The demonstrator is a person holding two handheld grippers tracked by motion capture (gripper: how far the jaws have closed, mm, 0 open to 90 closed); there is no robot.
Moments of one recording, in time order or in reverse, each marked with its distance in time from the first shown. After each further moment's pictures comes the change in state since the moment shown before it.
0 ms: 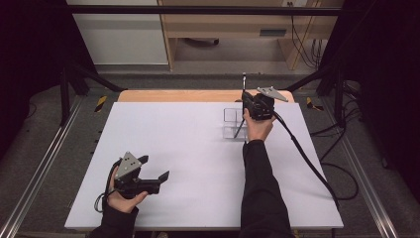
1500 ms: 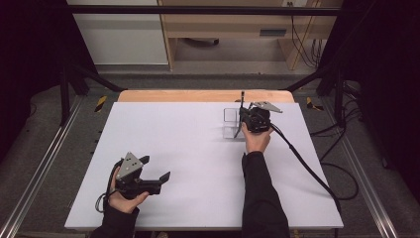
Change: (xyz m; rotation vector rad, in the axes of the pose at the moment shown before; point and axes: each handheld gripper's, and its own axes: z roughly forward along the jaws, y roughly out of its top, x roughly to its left) left arm -0.003 0.000 0.002 0.008 -0.004 0.007; right arm -0.004 -0.044 0.002 0.125 0.003 -0.006
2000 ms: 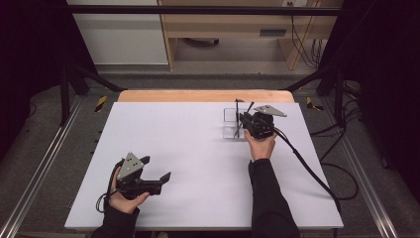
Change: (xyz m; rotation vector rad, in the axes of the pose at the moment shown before) left arm -0.001 0.000 0.001 0.004 0.001 0.002; right arm 0.006 0.000 -0.032 0.020 0.057 -0.070
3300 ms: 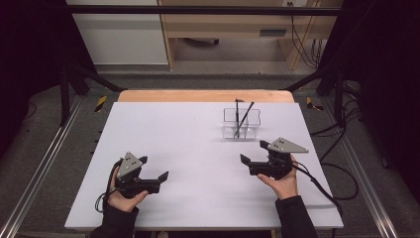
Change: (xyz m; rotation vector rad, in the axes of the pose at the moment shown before) left arm 0.008 -0.006 0.003 0.020 0.027 -0.024; right arm 0.013 -0.050 -0.104 0.032 0.219 -0.148
